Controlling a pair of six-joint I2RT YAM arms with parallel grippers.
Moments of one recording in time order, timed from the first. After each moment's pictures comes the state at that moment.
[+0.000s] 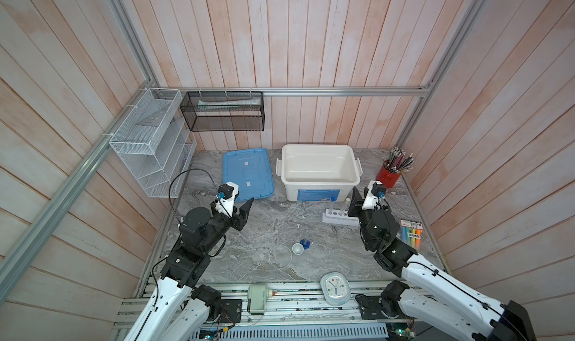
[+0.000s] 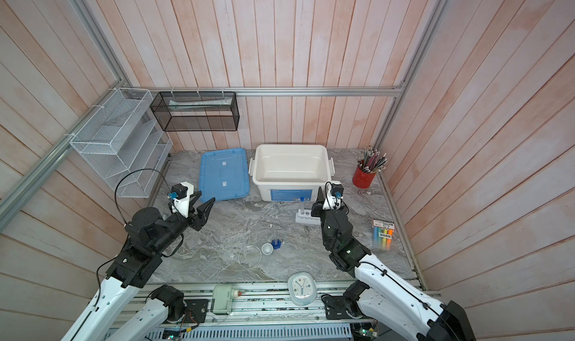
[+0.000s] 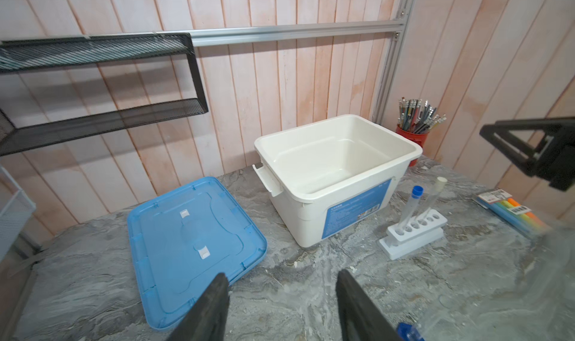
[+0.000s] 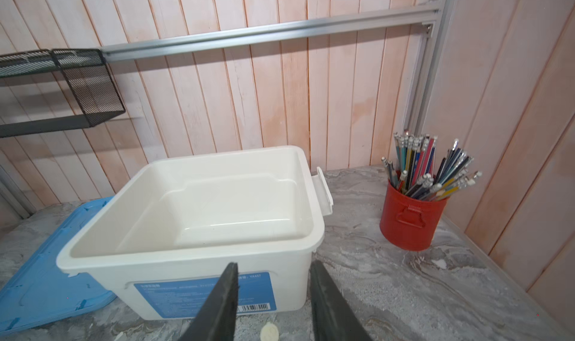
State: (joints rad) left arm -0.38 0.68 0.73 -0.22 0.17 0.06; right arm 0.68 0.84 0.58 0.23 0.64 0.15
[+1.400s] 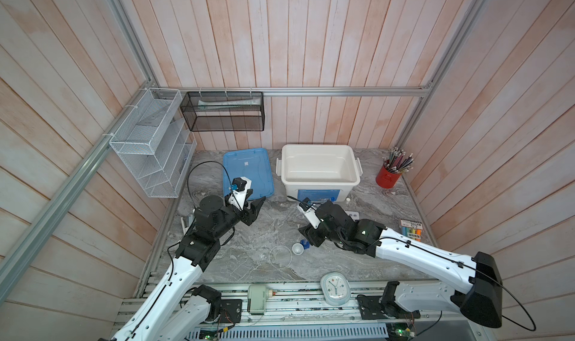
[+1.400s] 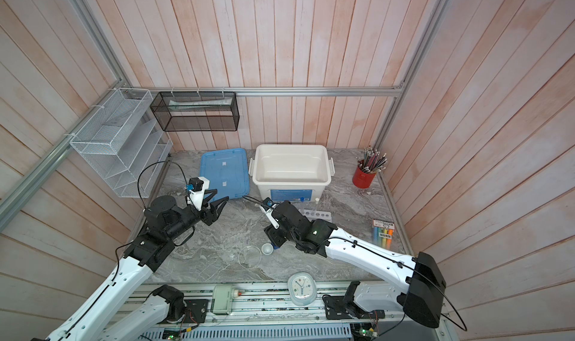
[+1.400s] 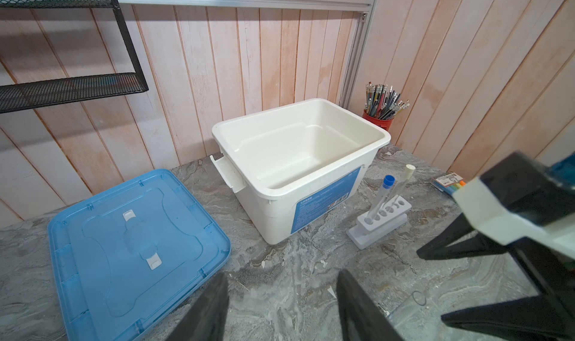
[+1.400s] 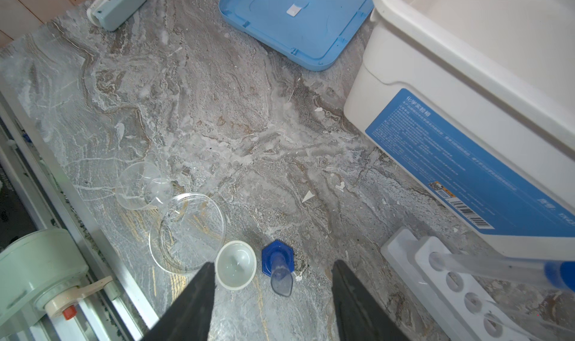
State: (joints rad) left arm -0.38 0.83 0.73 -0.11 0.28 0.03; right arm 1.01 1.26 0.96 -0.48 0.14 0.13
